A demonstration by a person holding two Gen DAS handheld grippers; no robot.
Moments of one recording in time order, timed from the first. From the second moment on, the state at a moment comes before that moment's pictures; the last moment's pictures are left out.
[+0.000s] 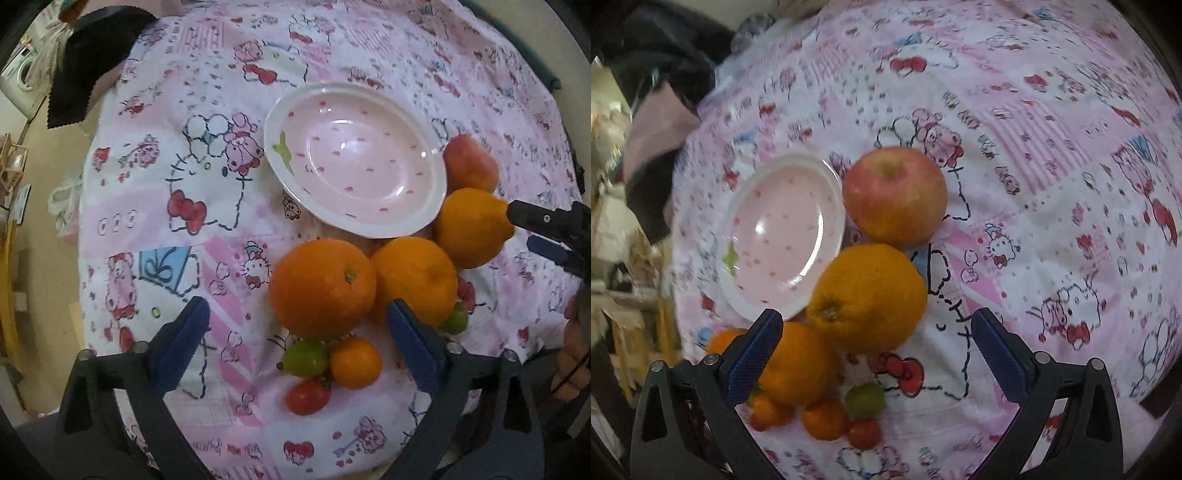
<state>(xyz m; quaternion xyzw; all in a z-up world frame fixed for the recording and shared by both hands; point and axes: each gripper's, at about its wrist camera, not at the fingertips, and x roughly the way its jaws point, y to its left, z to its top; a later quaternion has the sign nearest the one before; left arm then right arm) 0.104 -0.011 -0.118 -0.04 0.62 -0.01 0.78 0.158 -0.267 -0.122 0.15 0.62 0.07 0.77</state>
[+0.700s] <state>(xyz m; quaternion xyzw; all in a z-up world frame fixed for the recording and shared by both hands) 0.124 -0.024 -0.146 -0.06 0.62 -0.04 0.78 0.178 -0.229 -0.168 0.05 0.65 0.08 0.75</state>
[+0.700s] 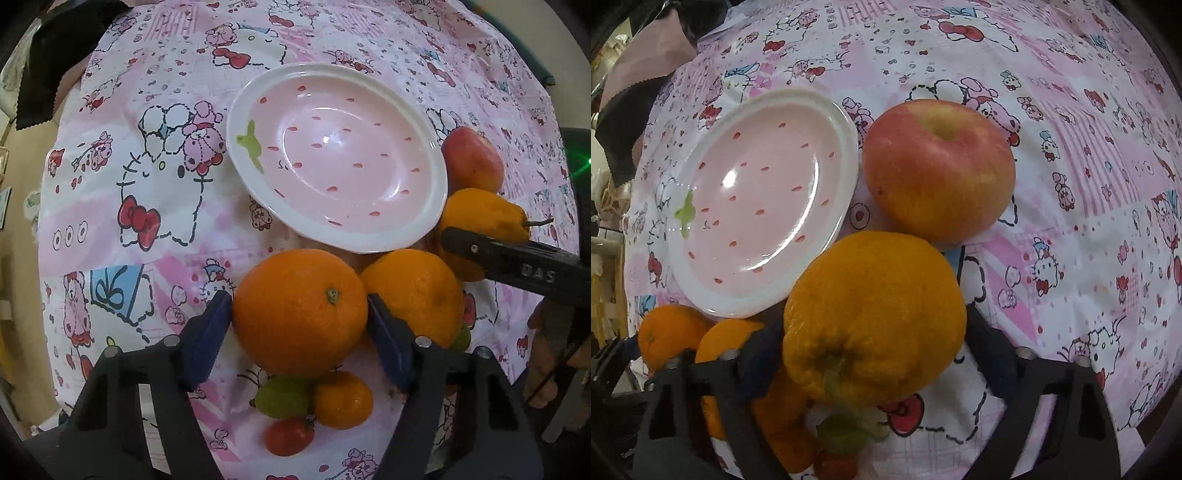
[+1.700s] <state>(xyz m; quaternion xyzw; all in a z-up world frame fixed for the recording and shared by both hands) 0.112 -0.001 -0.070 -0.10 0.52 -0.03 0.85 0.158 -0.221 -0.075 0.08 0.53 0.17 0.83</state>
